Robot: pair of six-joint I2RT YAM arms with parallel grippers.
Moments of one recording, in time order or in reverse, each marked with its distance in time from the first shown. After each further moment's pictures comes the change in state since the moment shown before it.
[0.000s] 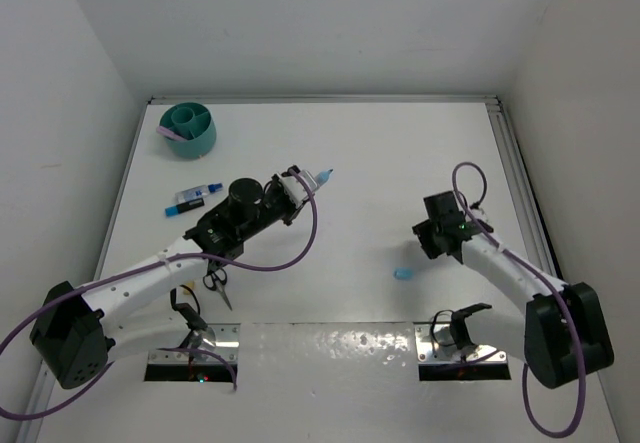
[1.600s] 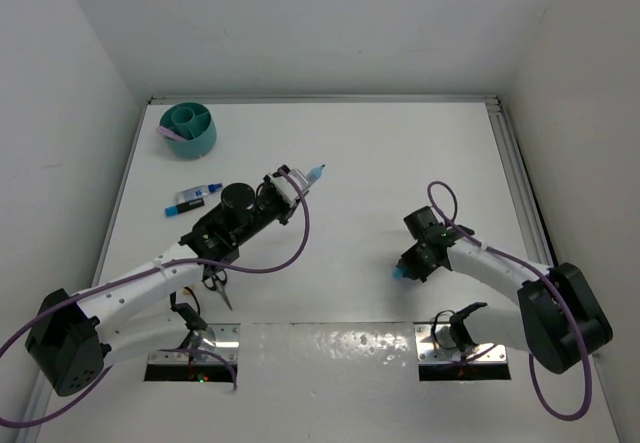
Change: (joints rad) left arm 0.010 -0.047 -0.049 0.057 -0.050 -0.031; right arm 0.149 0.103 -0.009 -0.107 -0.153 -0.005
